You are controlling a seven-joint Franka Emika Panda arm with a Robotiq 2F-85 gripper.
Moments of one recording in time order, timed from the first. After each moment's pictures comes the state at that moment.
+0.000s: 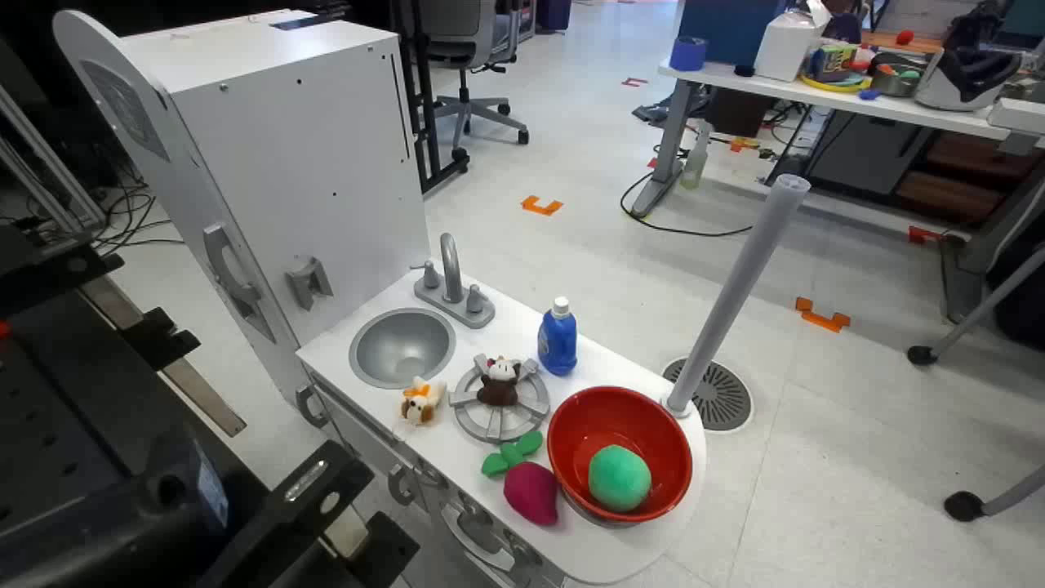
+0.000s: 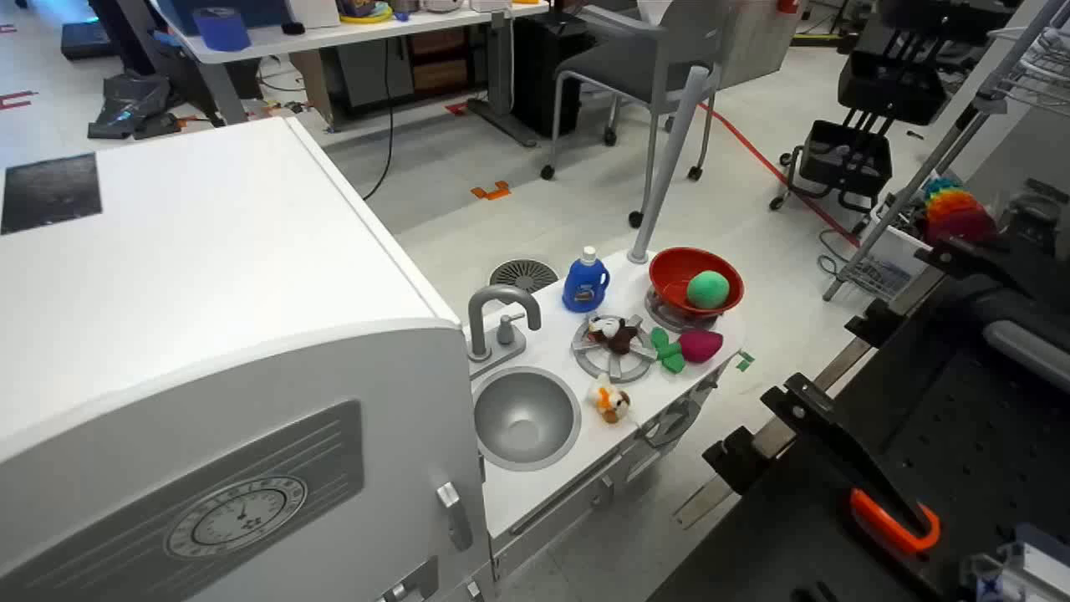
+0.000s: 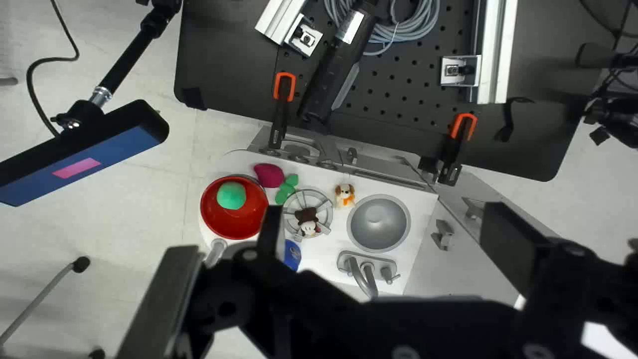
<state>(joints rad) 0.01 -0.80 -0.12 -2.56 -0.11 1.72 -0.32</state>
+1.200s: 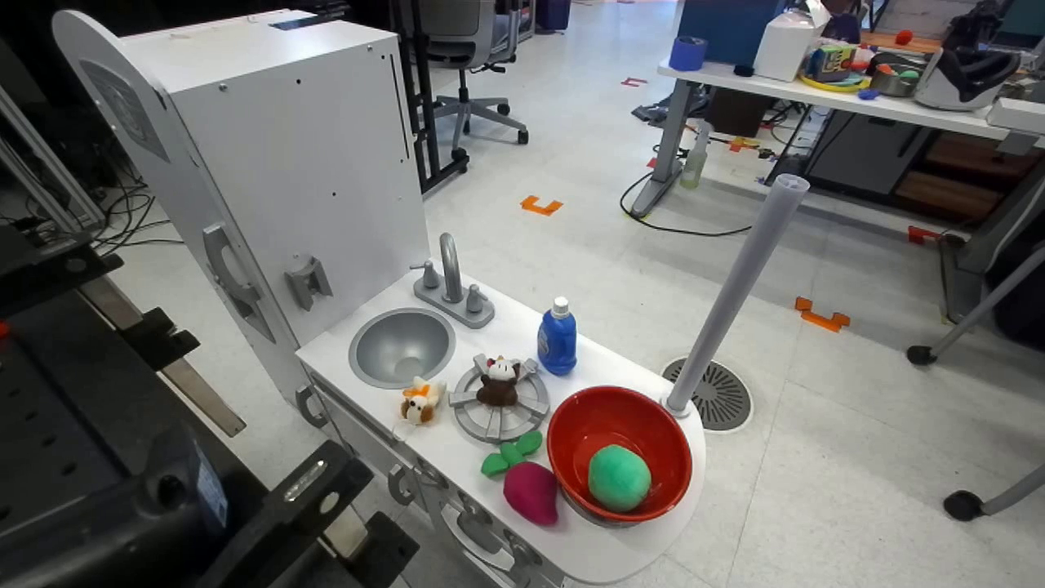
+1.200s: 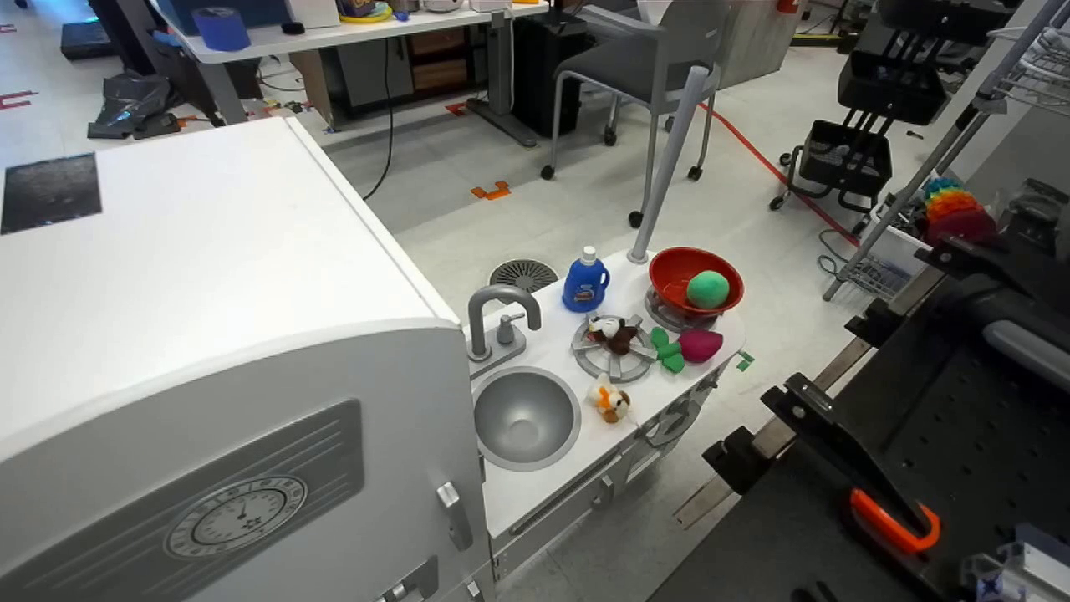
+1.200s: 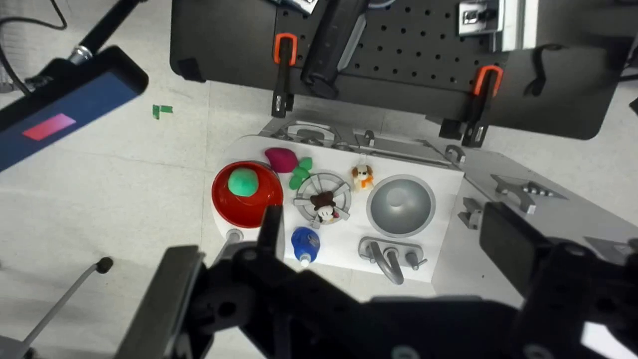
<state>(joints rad) 0.02 -0.62 -0.06 -2.53 -0.11 1.88 -0.20</state>
